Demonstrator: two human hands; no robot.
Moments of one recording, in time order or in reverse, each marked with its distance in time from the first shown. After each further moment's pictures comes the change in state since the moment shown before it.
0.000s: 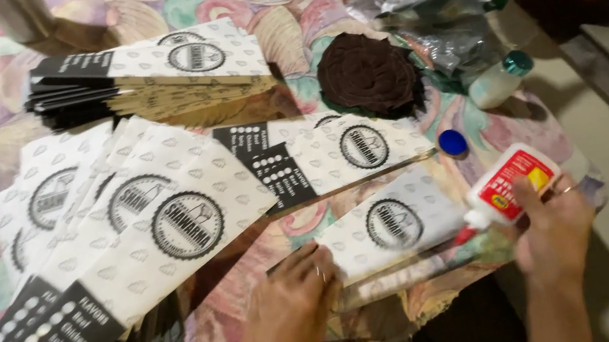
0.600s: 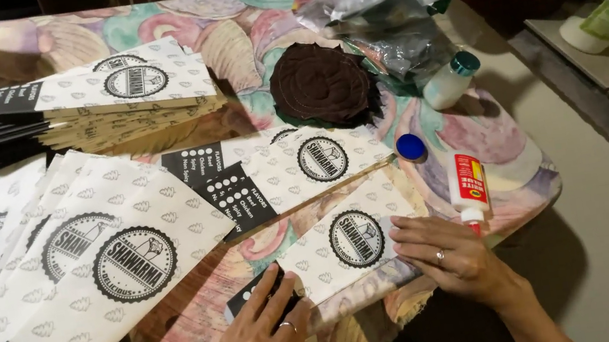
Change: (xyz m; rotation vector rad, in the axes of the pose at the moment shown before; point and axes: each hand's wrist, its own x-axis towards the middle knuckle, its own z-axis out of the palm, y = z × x) left_hand -0.028 -0.006 0.035 0.202 0.080 0.103; right_hand -0.029 -0.023 0.011 -0.539 -0.982 -1.114
